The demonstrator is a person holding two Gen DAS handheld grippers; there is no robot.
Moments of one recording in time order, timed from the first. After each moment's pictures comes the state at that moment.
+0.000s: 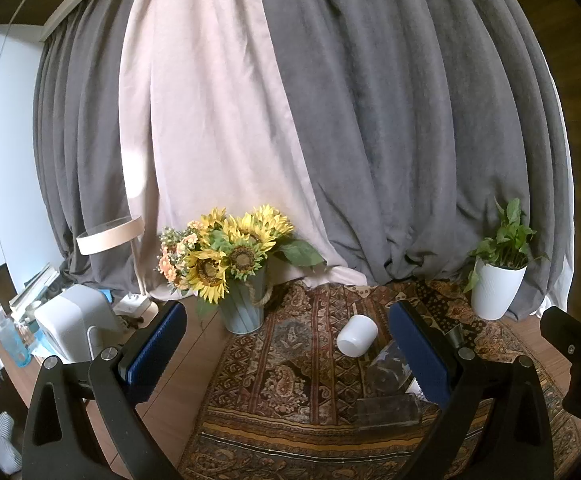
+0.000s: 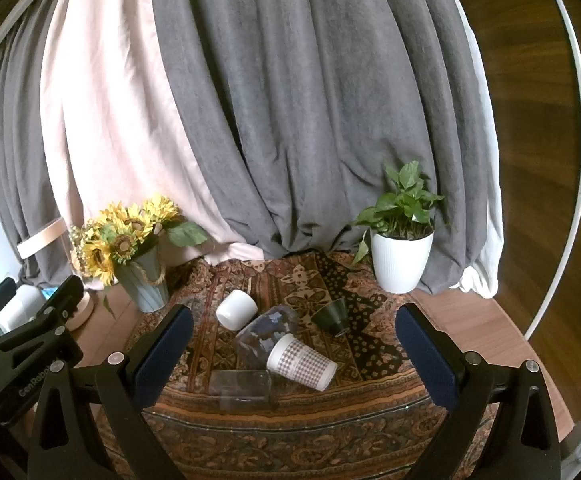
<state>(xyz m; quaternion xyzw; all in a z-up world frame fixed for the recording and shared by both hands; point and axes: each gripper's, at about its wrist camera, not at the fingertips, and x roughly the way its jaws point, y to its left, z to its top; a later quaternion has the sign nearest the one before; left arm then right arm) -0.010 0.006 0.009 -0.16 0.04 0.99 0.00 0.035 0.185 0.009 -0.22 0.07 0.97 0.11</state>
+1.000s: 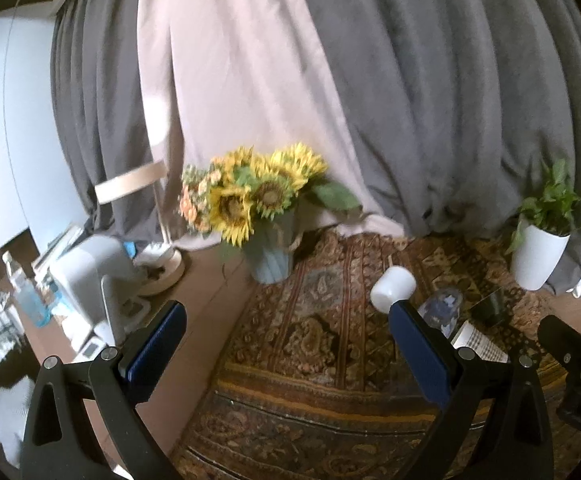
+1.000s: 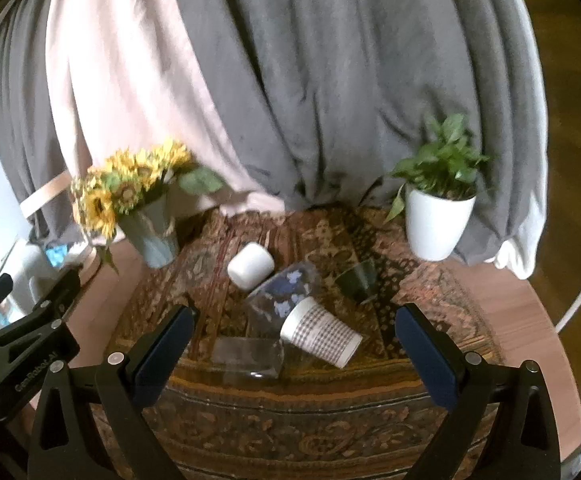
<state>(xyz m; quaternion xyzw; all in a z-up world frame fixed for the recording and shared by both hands) -0.039 0.002 -0.042 -0.25 0.04 0.97 -0.07 -0.020 0.185 -0.040 -0.31 0.06 0.95 0.04</state>
